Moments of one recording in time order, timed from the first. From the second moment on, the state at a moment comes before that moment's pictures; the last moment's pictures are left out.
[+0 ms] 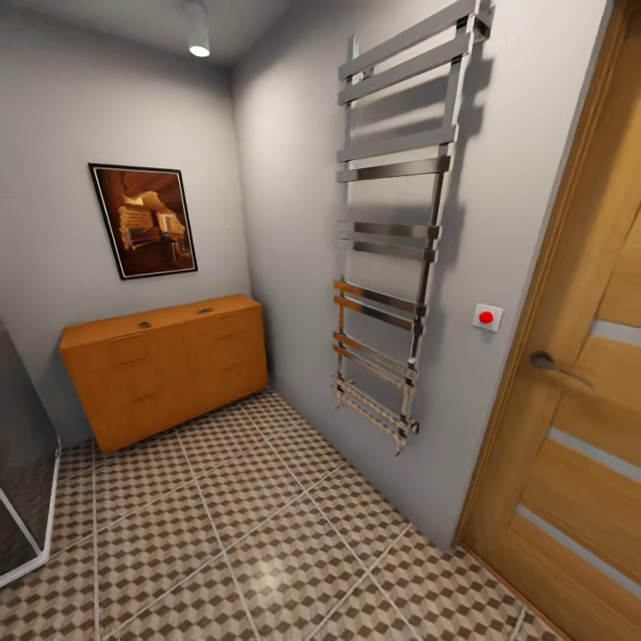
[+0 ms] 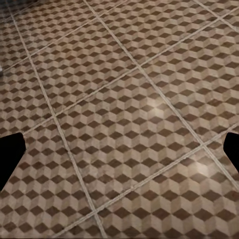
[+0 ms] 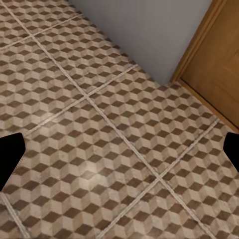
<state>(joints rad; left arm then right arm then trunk) -0.25 -0.01 -0.27 0.07 0.21 -0.70 0.30 -0.28 -0.02 0.05 -0.02 0.00 -0.63 -0.11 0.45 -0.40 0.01</state>
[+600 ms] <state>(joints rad) -0.25 -0.01 -0.27 0.07 0.21 -0.70 0.30 -0.28 -0.02 0.05 -0.02 0.00 -0.63 -0.11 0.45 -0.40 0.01</state>
